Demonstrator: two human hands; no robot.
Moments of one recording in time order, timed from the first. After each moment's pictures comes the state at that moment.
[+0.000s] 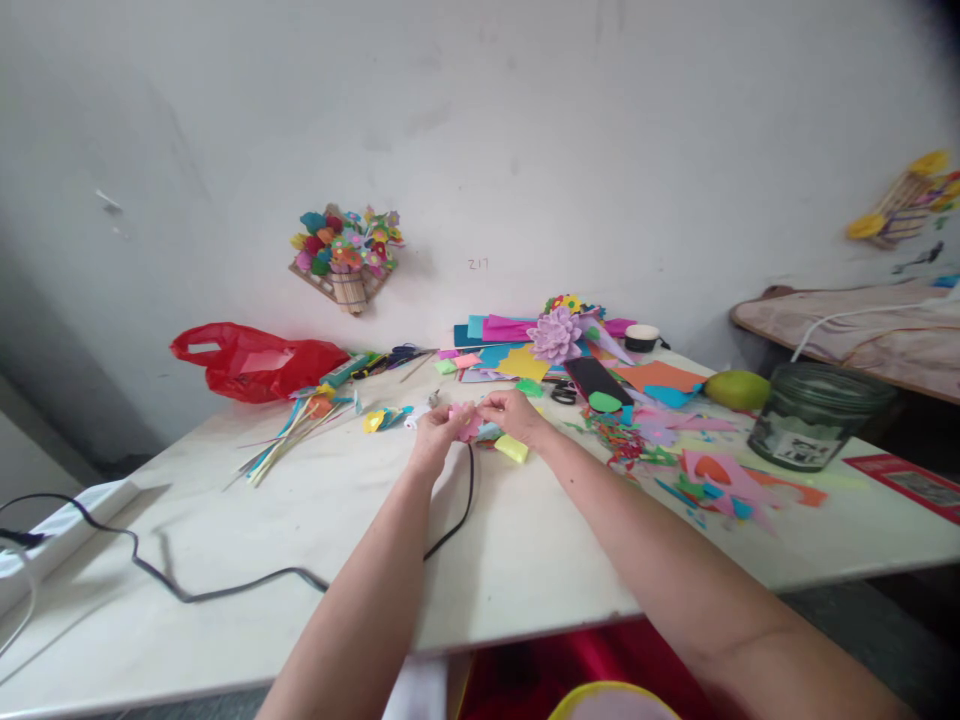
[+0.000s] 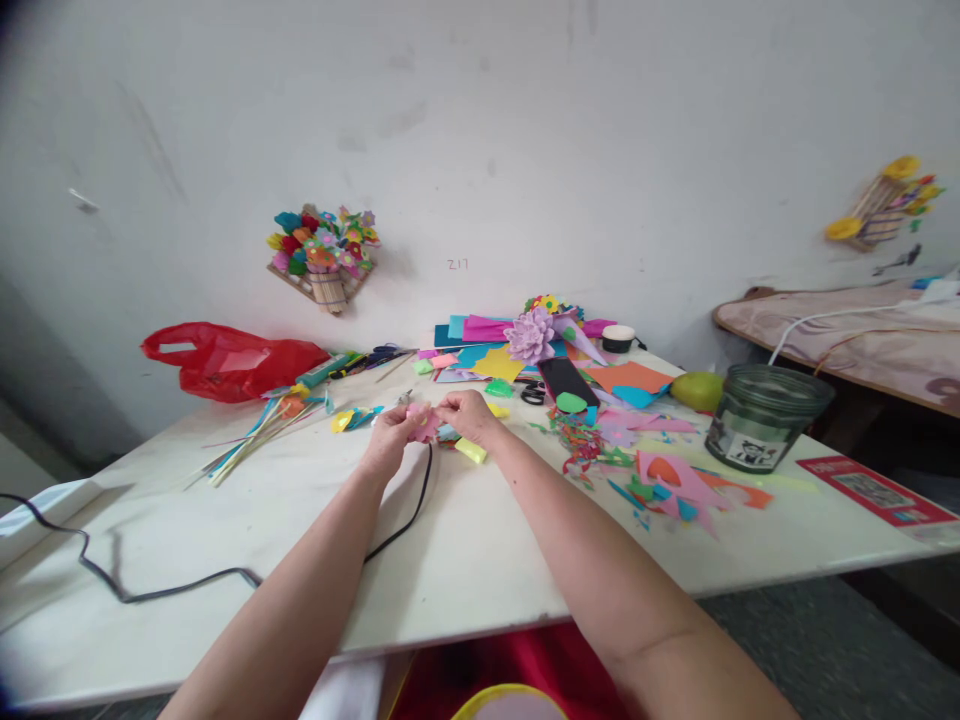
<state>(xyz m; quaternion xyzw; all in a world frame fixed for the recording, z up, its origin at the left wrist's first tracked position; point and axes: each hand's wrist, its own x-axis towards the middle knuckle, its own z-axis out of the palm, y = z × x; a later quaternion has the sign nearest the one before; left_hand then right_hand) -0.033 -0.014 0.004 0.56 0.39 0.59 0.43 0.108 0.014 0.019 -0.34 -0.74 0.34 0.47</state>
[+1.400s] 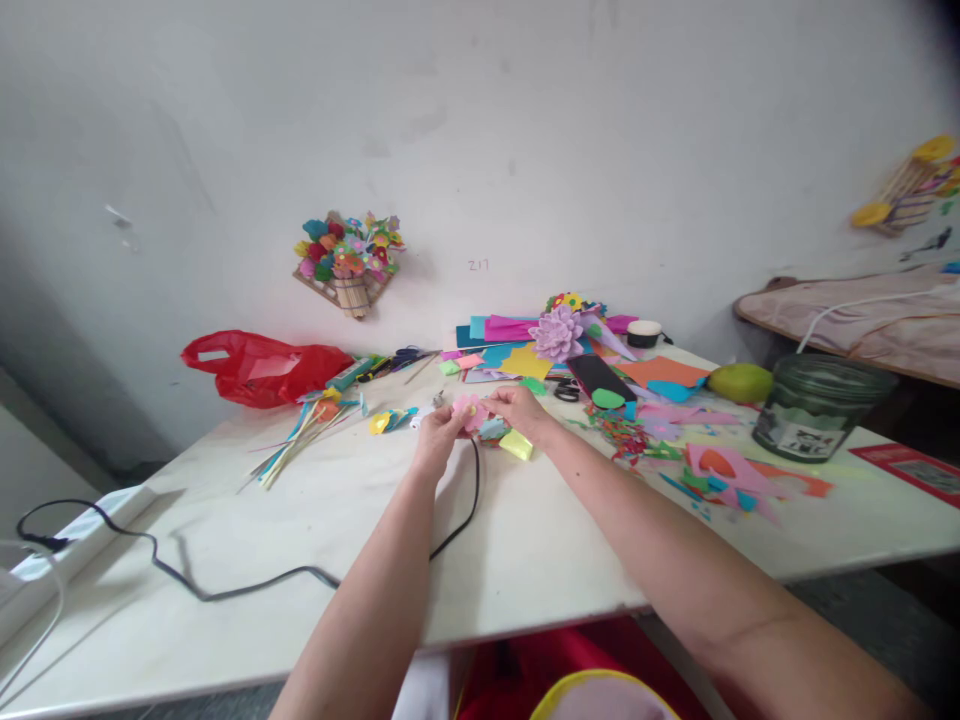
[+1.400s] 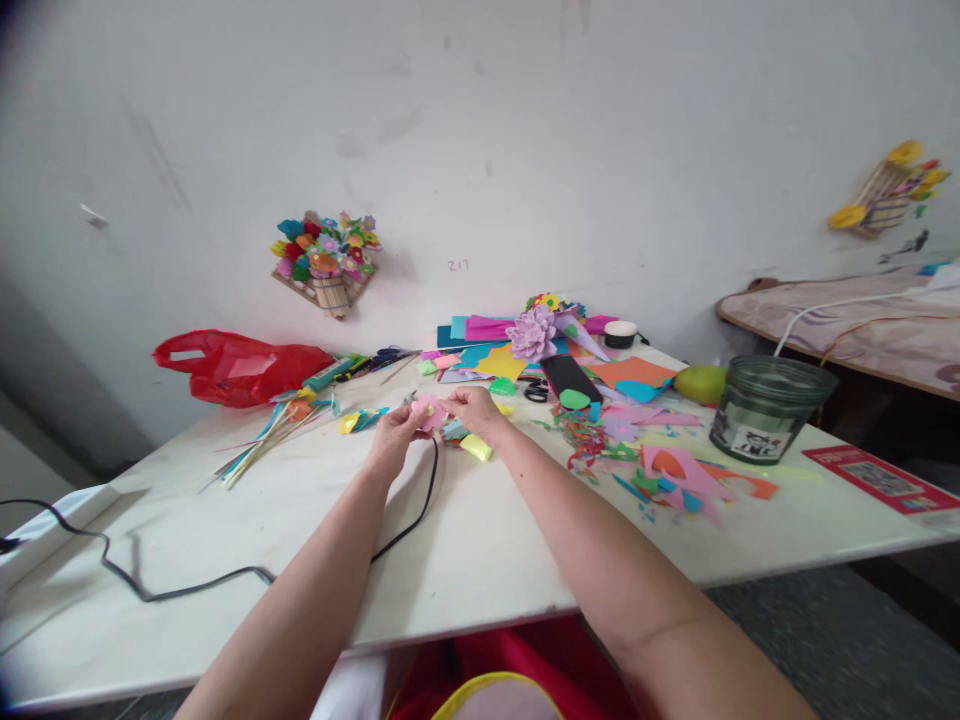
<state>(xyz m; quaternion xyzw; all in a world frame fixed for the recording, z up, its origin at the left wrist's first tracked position) -0.037 -0.016 0.005 0.55 0.42 0.59 0.41 0.109 0.008 0.024 -0.36 -0.67 0.43 0.49</state>
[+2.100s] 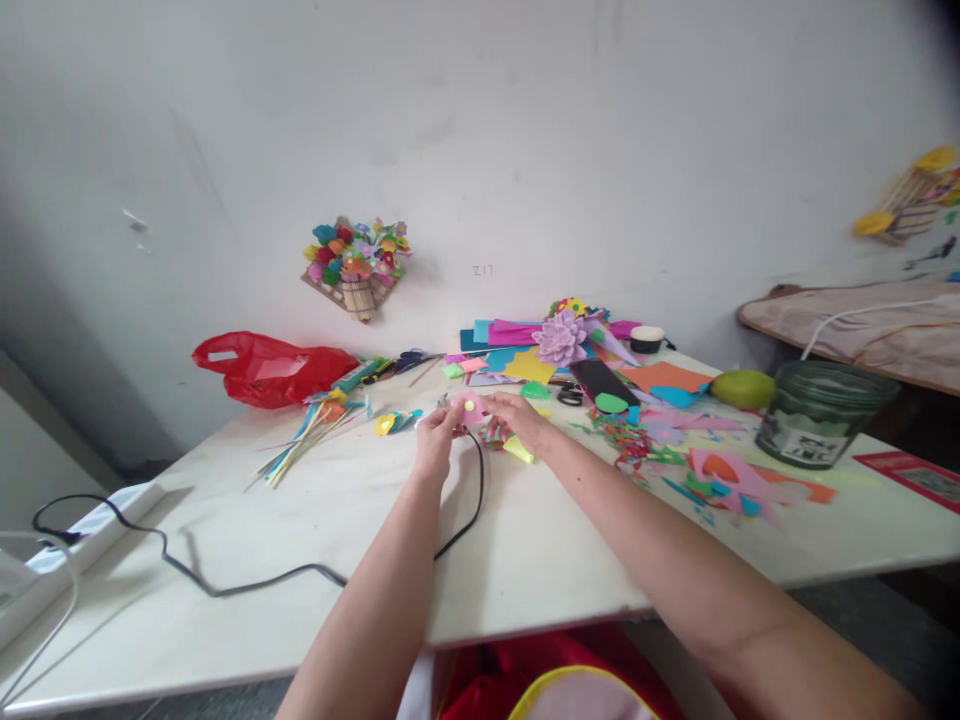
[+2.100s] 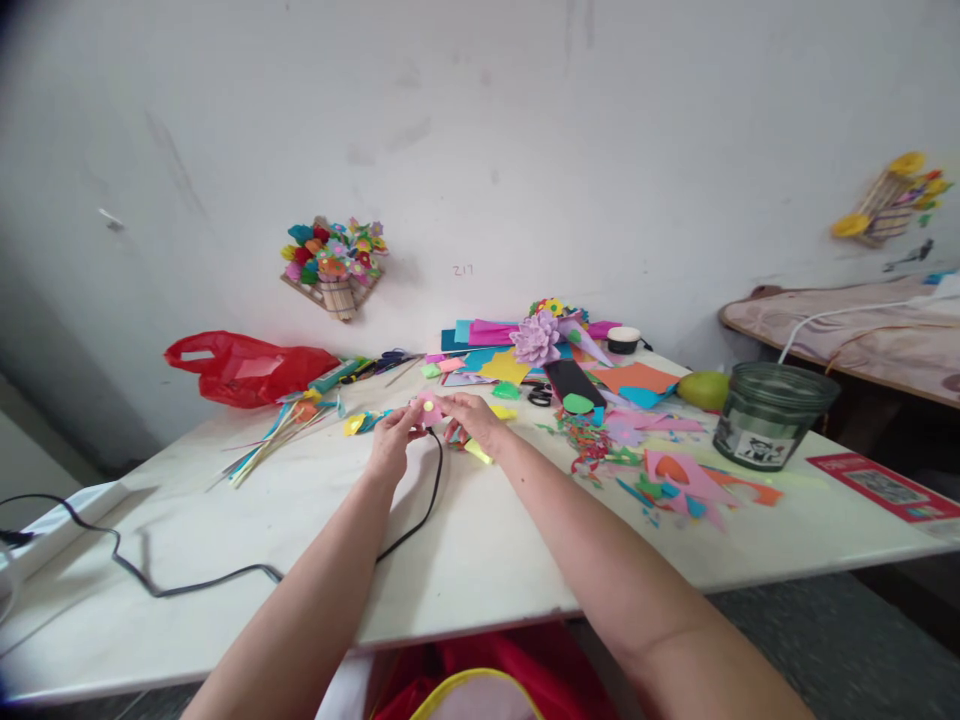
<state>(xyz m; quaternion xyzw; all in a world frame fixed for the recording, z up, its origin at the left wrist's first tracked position) -0.041 -0.021 0.007 0.50 0.43 0.65 0.38 0.100 0.003 0.020 -0.31 -0.62 0.55 0.46</state>
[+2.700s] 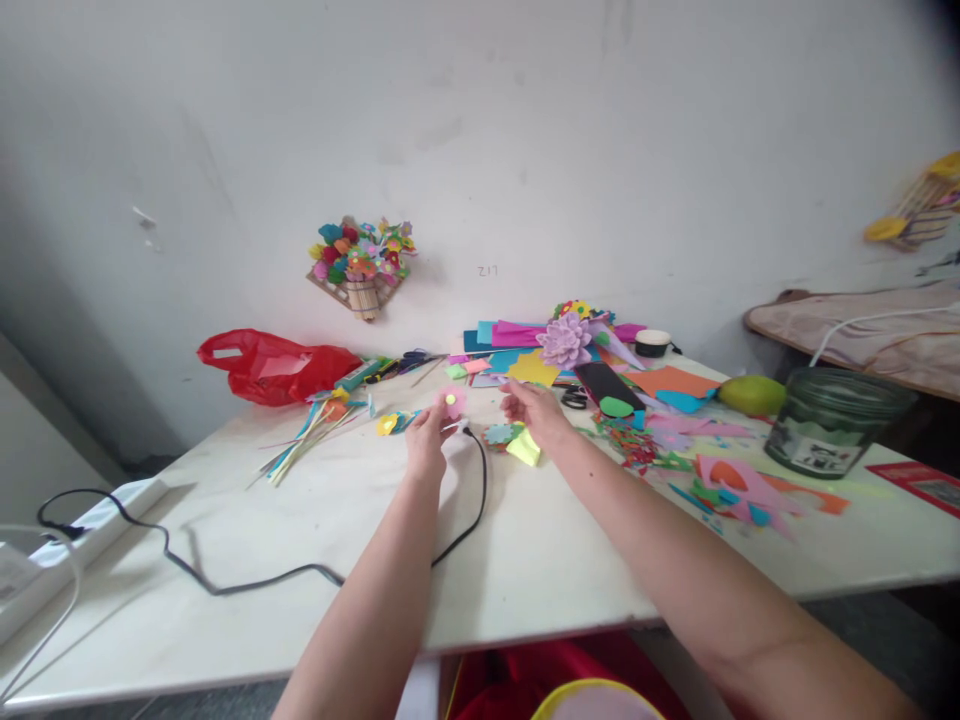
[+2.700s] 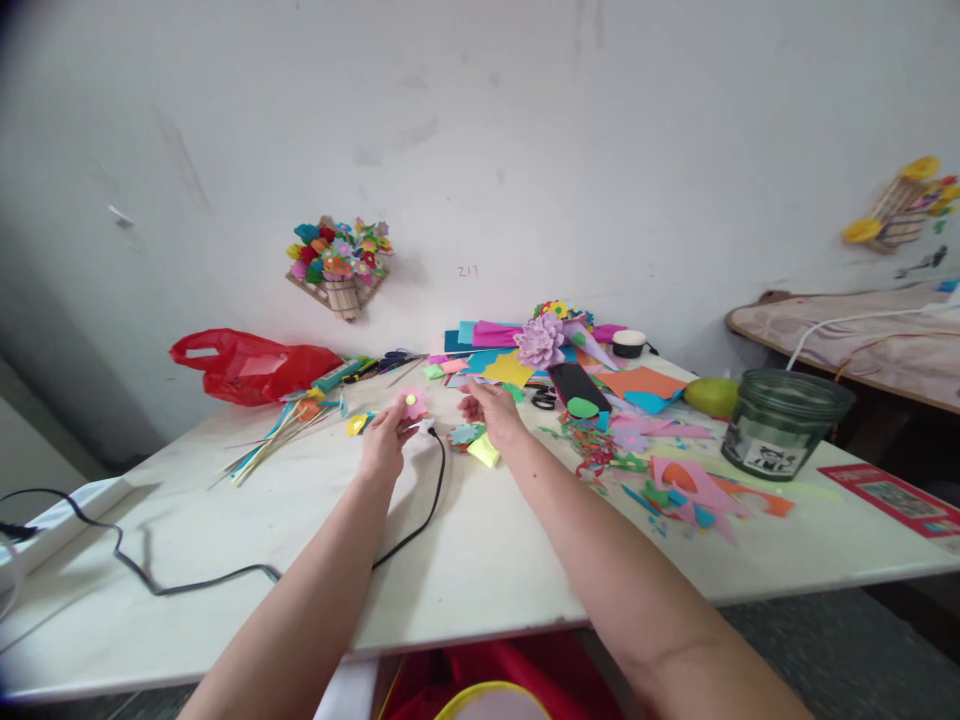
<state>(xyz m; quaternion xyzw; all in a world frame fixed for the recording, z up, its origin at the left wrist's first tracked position) -0.052 -0.011 0.004 0.37 0.42 0.72 0.42 0.112 0.017 0.022 -0.29 -0.46 0.60 0.59</state>
